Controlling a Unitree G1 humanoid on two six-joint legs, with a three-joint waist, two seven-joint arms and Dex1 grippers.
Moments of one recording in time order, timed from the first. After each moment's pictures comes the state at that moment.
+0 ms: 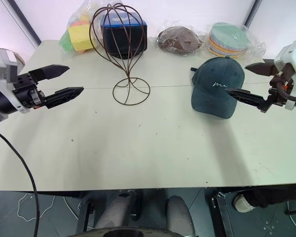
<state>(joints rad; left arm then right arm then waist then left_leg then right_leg) -0.41 0.90 0.37 -0.29 -0.77 0.69 -0.87 -0.36 -1.15 -0.44 -0.17 0.57 0.67 1.01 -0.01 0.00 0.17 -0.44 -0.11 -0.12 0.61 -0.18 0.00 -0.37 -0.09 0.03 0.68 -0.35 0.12</state>
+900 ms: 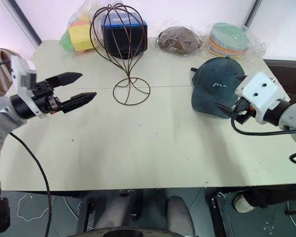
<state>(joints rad) -0.38 0.78 0.28 -0.35 -0.74 0.67 -0.78 -0.13 -1.03 -0.34 -0.41 0.22 0.43 0.72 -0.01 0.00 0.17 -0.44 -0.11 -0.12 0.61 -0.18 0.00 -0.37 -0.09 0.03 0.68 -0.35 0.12</state>
